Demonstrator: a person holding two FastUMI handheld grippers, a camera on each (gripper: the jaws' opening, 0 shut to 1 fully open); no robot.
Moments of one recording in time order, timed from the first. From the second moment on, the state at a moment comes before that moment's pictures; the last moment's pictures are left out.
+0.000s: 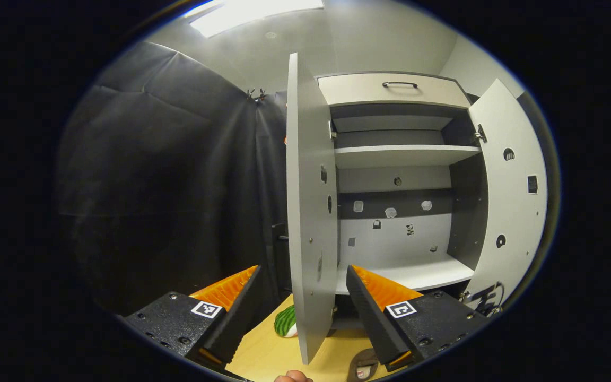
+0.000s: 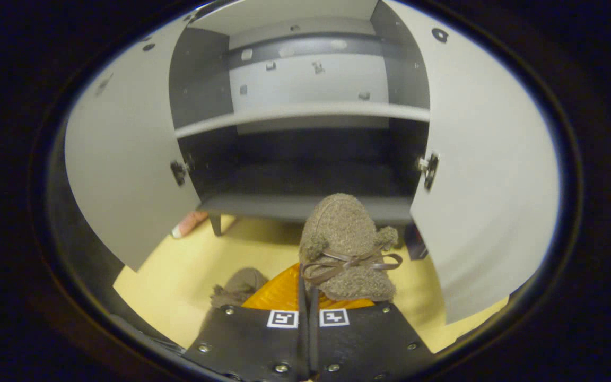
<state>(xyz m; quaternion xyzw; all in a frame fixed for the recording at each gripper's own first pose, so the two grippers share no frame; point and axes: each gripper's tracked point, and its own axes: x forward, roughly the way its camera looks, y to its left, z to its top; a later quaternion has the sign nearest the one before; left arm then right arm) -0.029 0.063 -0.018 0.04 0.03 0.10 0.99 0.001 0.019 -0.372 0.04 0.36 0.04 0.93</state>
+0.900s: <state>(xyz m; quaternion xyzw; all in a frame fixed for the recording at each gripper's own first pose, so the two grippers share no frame) -0.071 0.111 -0.045 0.03 0.06 0.20 0.98 0.284 -0.005 -0.209 -0.02 0.16 0.02 0.99</state>
